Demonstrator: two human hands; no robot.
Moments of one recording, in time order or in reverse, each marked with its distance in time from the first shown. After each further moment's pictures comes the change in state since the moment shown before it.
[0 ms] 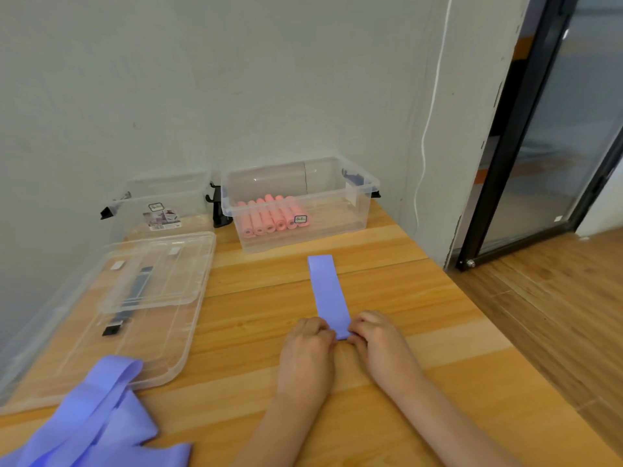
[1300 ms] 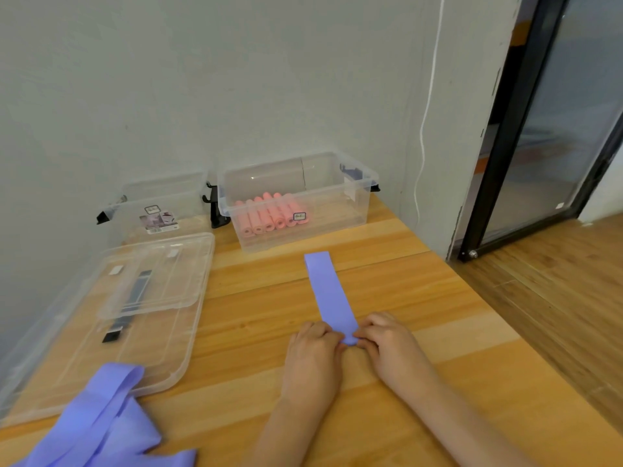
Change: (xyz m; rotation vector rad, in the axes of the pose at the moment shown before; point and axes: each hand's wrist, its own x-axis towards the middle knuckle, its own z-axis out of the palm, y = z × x) left_hand -0.005 -0.001 0.000 -0.028 -0.025 0.026; right_hand -0.009 0.007 -0.002 0.057 -0.017 -0.025
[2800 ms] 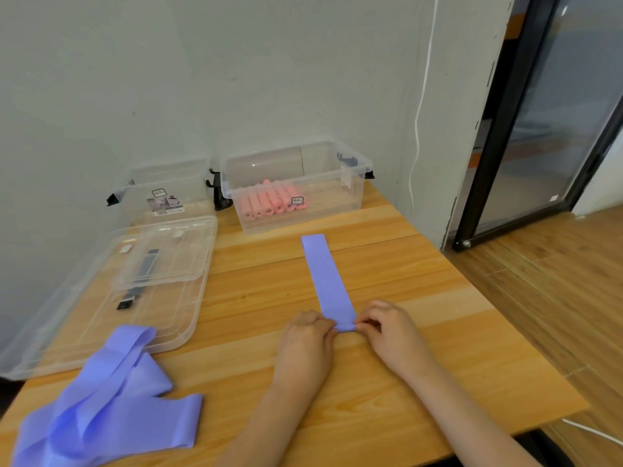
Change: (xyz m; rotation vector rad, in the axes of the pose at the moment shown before) left_hand -0.026 0.019 -0.021 -0.060 -0.041 -0.075; right_hand -0.027 -0.021 -0.028 0.141 -0.059 0.210
